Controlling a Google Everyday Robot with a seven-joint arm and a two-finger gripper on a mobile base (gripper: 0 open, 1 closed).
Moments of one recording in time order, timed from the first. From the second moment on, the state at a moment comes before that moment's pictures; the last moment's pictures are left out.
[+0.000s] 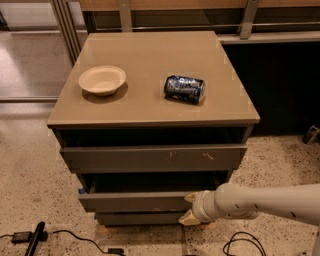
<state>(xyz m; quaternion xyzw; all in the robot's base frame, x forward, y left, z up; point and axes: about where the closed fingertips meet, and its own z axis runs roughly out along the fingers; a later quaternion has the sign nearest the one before) 0.480 -0.104 0.432 -0.56 0.77 0.11 0.27</state>
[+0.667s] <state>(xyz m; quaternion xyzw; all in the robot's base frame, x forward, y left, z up) 0.480 -0.104 0.432 -0.56 0.77 0.11 0.27</state>
